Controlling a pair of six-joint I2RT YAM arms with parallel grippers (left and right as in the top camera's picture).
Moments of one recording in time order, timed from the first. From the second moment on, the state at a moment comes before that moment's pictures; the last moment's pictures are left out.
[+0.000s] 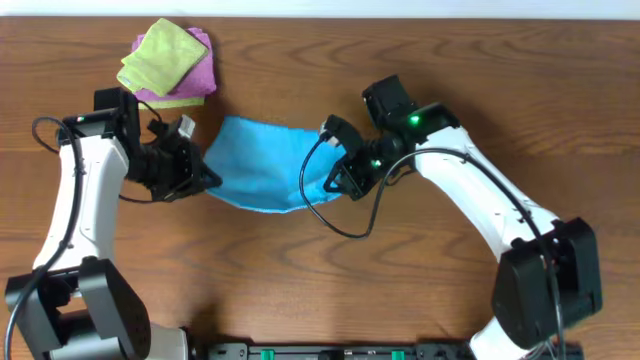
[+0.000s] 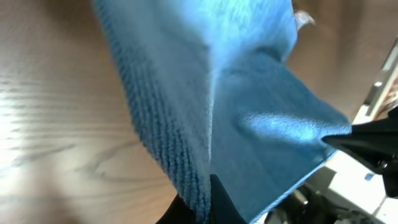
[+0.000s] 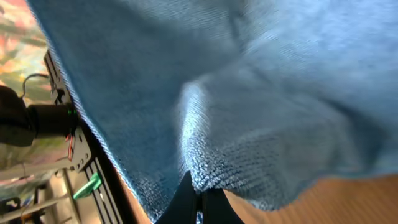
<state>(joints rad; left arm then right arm) 0.19 1.63 1.28 -1.25 0.66 -0.01 0.45 1.79 1.38 -0.93 -0.68 -0.24</state>
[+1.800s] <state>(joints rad) 0.21 1.62 0.86 -0.77 0.68 -0.30 0.41 1.72 0.99 -0.39 -0.47 0.16</state>
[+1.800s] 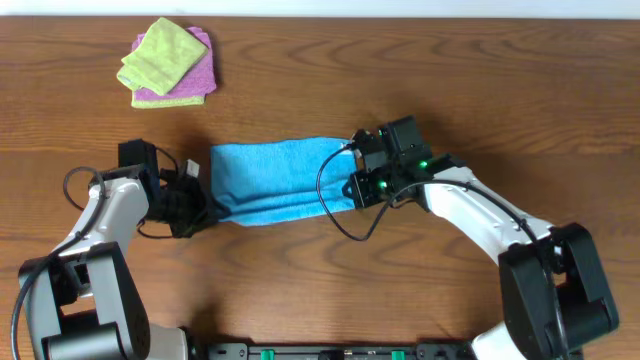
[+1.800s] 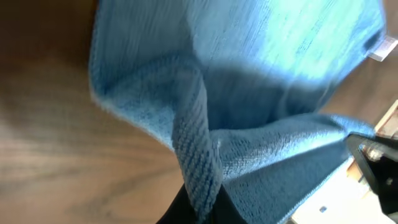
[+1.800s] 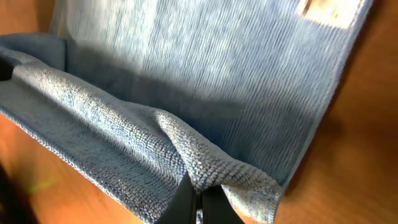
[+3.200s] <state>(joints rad) -0.04 1.62 0.91 -0.33 0.23 -0.65 0.41 1.85 1.00 0.01 -0.23 0.22</state>
